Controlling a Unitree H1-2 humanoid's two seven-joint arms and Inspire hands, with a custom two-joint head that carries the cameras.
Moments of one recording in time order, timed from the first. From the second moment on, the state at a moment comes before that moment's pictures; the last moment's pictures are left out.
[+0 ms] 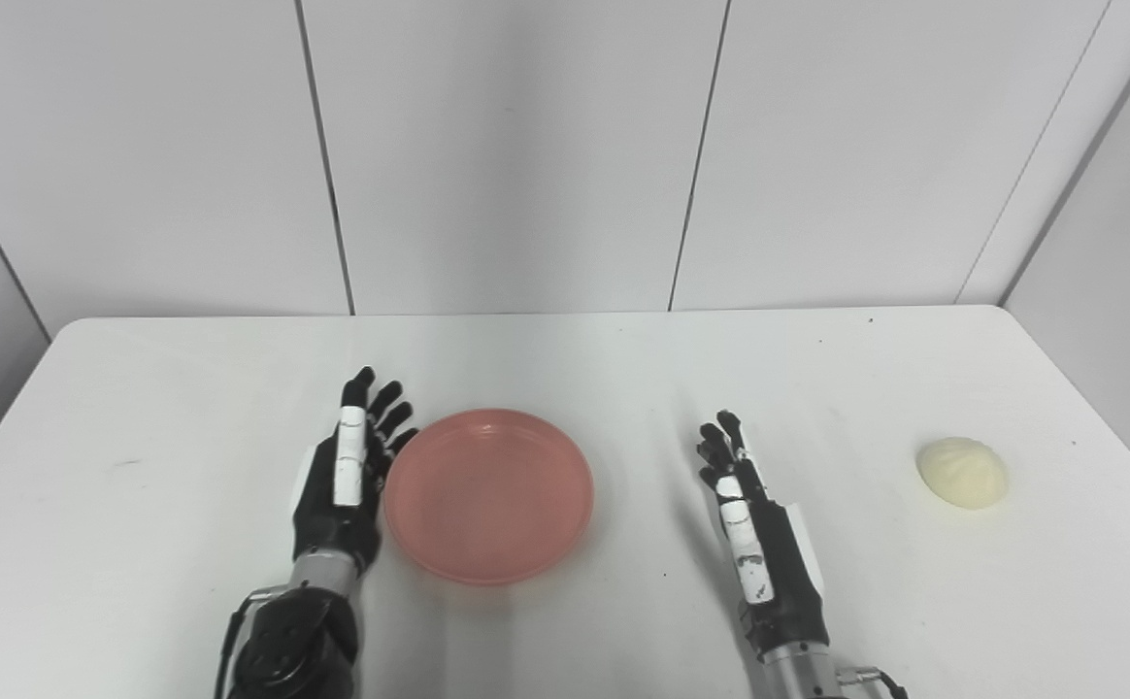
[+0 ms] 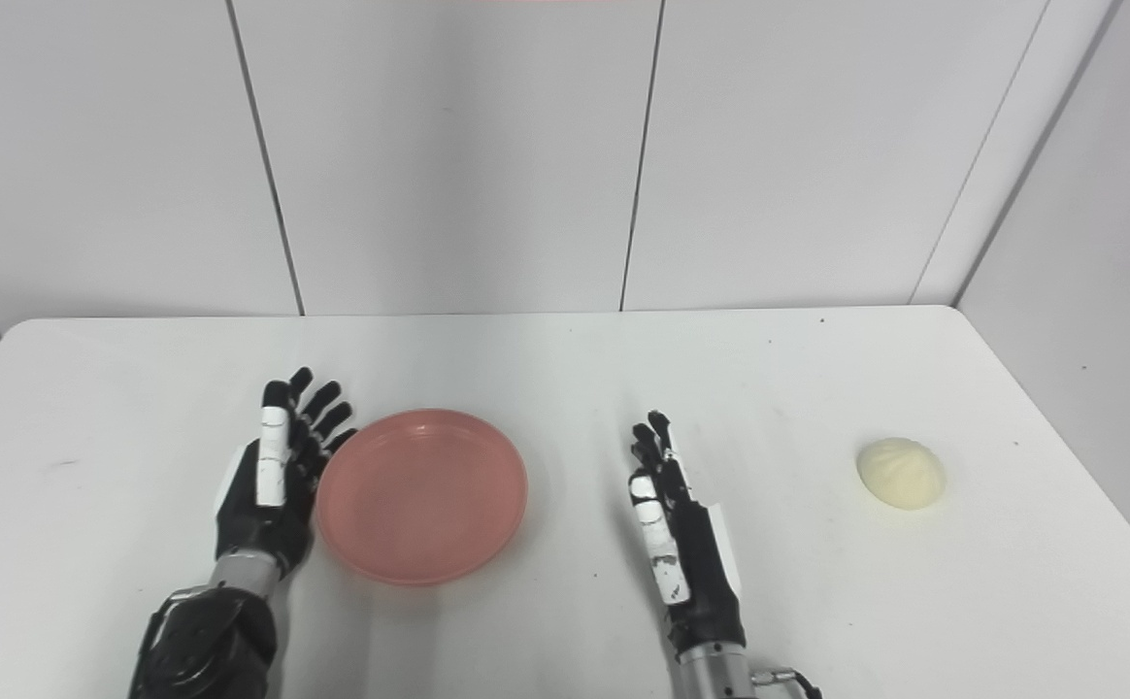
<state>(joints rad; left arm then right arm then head) -0.33 -0.08 0.04 0.19 -0.14 0.12 0.01 -0.02 0.01 0.01 -0.08 -0.08 -0.15 -0.02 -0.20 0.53</state>
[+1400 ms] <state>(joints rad) -0.35 -0.05 0.01 0.27 -0.13 0.01 -0.05 -0.38 -0.92 -0.11 -0.49 -0.67 0.46 0.68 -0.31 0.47</state>
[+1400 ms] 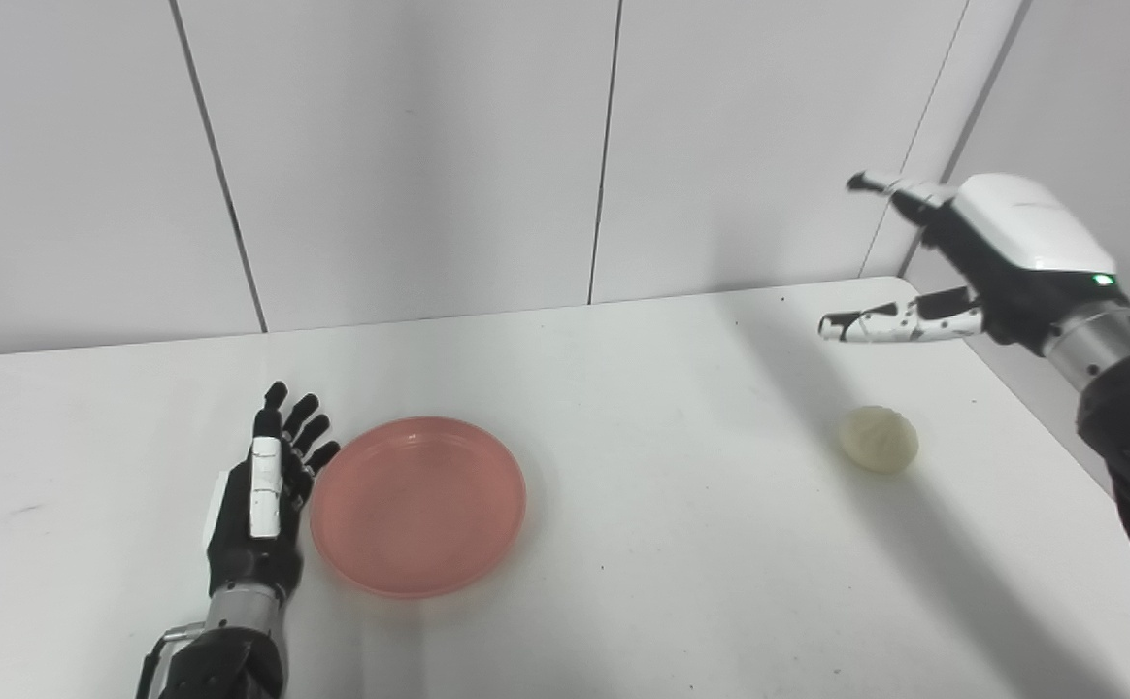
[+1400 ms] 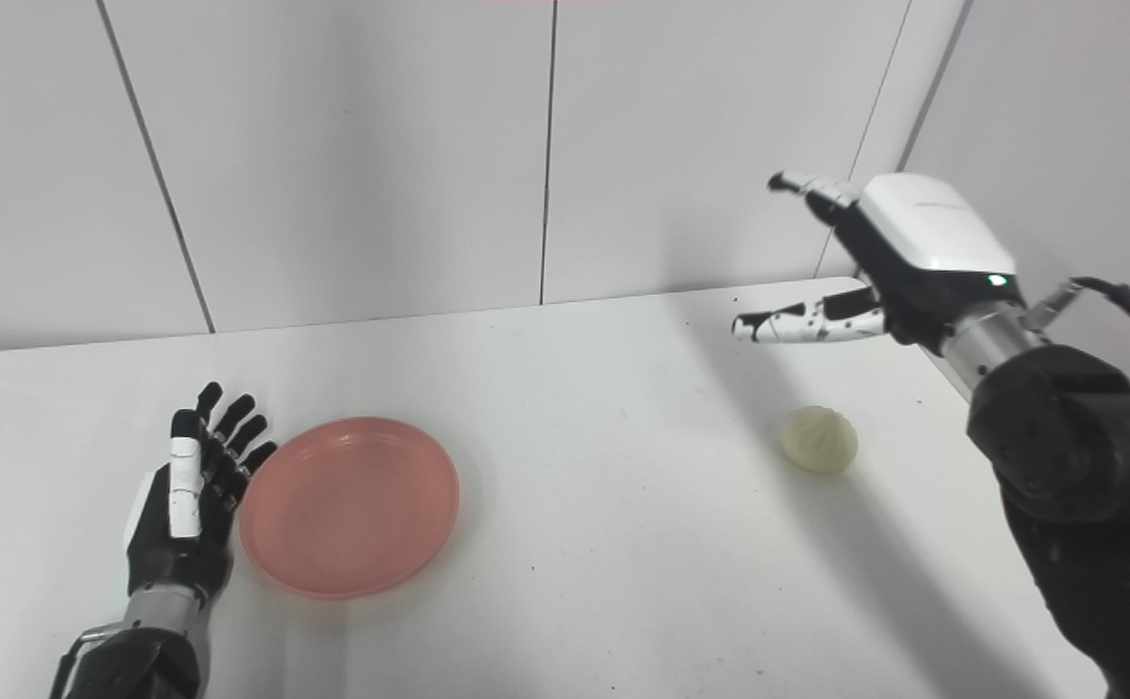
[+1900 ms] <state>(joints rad) -0.35 -0.05 0.01 0.27 -0.13 0.00 -0.05 -0.44 -0.93 0.06 -0.20 -0.69 0.46 0.77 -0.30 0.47</state>
